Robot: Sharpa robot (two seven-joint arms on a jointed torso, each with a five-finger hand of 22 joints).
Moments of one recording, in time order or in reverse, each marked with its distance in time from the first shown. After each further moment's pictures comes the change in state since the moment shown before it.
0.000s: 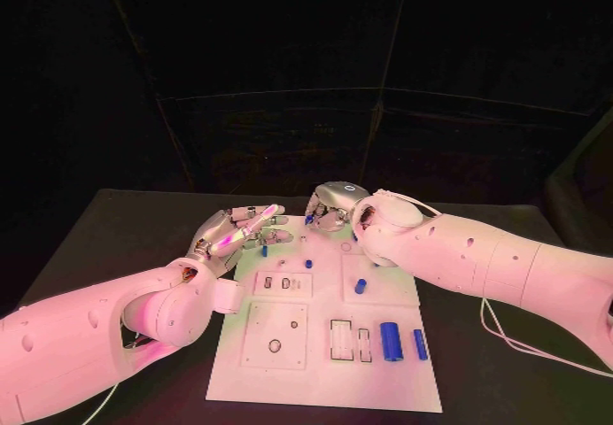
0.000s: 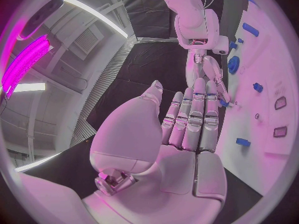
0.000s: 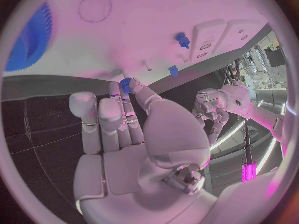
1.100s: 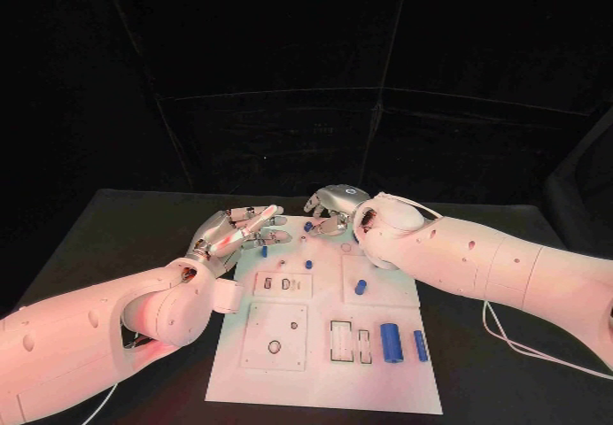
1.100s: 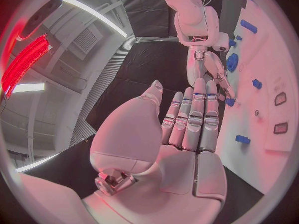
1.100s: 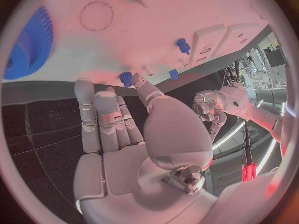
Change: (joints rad) left arm 0.000 0.003 0.000 -0.012 0.000 0.000 -0.004; left_hand 0.000 0.000 0.000 0.000 0.000 0.000 0.000 0.000 0.000 0.000 0.000 0.000 0.000 0.000 0.000 0.000 0.001 0.000 0.000 0.000 0.000 -0.001; right arm -0.006 -0.008 -0.003 0.006 -0.004 -0.002 -0.001; right_hand -0.006 -0.093 -0.070 0.064 -0.046 -0.291 0.051 0.000 -0.010 -0.192 0.055 -0.003 -0.002 -0.034 0.041 -0.113 -0.180 0.000 -0.126 0.035 -0.116 -0.201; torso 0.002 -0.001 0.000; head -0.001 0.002
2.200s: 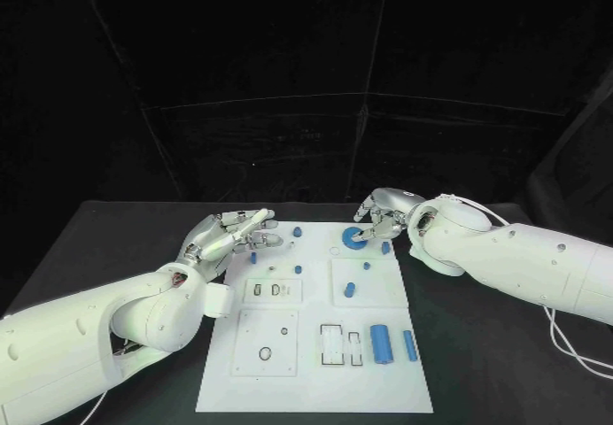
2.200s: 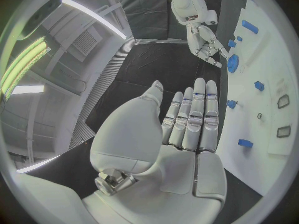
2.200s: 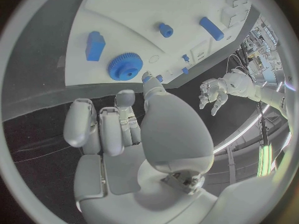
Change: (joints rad) left arm 0.000 -0.017 0.000 -0.001 0.000 0.001 -0.002; left_hand 0.004 0.004 0.003 -0.003 0.000 0.000 0.000 0.000 0.000 0.000 0.000 0.000 0.000 0.000 0.000 -0.004 0.001 0.000 0.000 0.000 0.000 -0.001; right arm 0.000 -0.303 0.019 0.224 0.145 0.062 -0.113; right_hand 0.112 -0.057 -0.268 0.321 0.166 0.122 -0.056 0.049 0.011 0.280 -0.081 0.894 0.873 0.034 -0.066 0.375 0.537 -0.047 0.246 -0.048 0.281 0.476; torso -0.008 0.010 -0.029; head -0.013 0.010
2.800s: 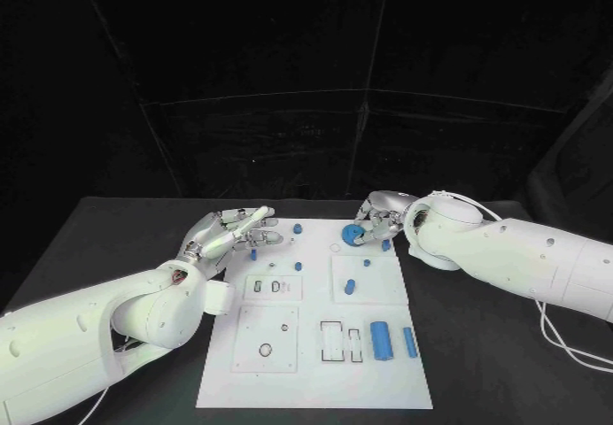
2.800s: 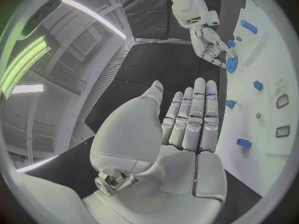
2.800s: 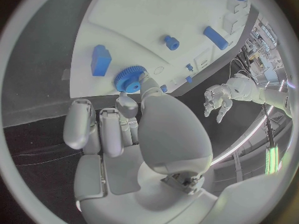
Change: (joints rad) left arm 0.000 0.005 -0.002 -0.006 0.000 0.004 -0.002; left_hand 0.000 0.000 0.000 0.000 0.000 0.000 0.000 0.000 0.000 0.000 0.000 0.000 0.000 0.000 0.000 0.000 0.000 0.000 0.000 0.000 0.000 -0.001; right arm 0.001 0.030 0.001 -0.038 -0.014 0.090 -0.031; right_hand 0.044 0.012 -0.010 0.015 0.010 -0.008 0.006 0.017 0.000 0.012 0.001 0.119 0.140 0.004 0.004 0.022 0.049 -0.016 0.003 0.003 0.014 0.029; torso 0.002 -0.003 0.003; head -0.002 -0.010
